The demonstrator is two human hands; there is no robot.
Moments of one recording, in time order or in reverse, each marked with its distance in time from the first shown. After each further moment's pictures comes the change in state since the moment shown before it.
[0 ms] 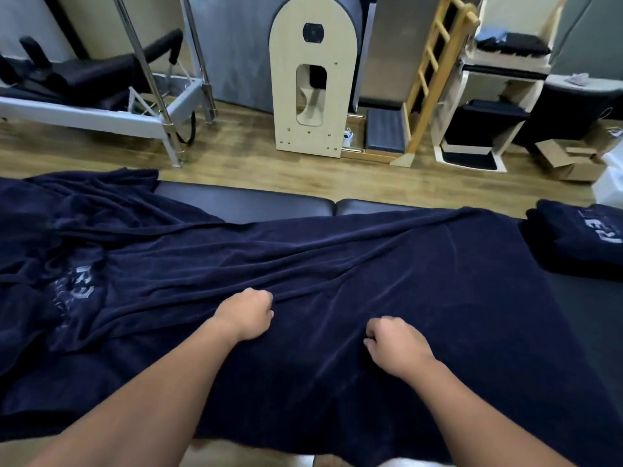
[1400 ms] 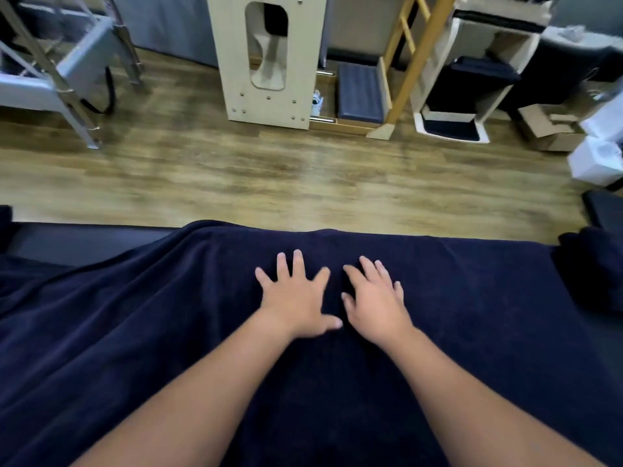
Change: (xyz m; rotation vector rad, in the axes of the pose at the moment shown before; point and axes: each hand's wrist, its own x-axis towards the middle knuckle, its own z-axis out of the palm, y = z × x) left_hand 0.261 0.096 -0.064 0.082 -0.119 0.195; right_hand 0.266 0.013 -0.058 0.105 0.080 0.160
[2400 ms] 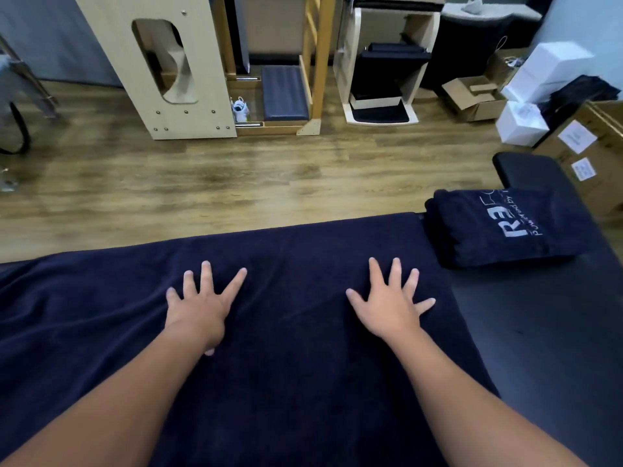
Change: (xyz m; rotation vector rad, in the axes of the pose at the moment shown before) left_hand 0.018 0.144 0.017 0.378 -0.085 -0.252; right_hand -0.049 0.279 -0.044 0.112 -0.021 0.460
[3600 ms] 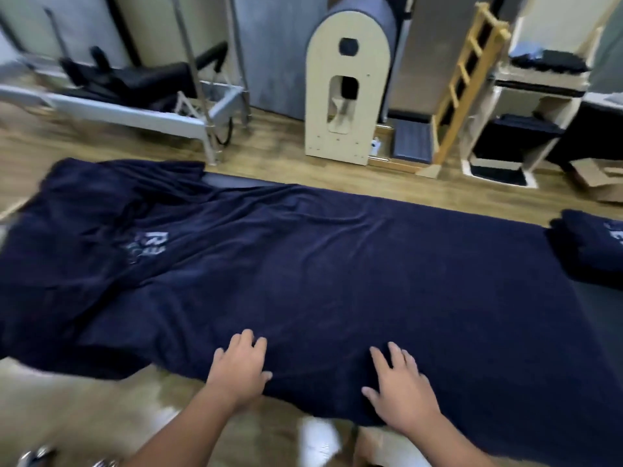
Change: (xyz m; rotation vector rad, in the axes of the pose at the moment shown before) left_hand -0.348 -0.170 0.303 -0.376 0.190 -0.136; right_hand -0.397 -0.065 0.167 -0.409 -0.139 -0.593
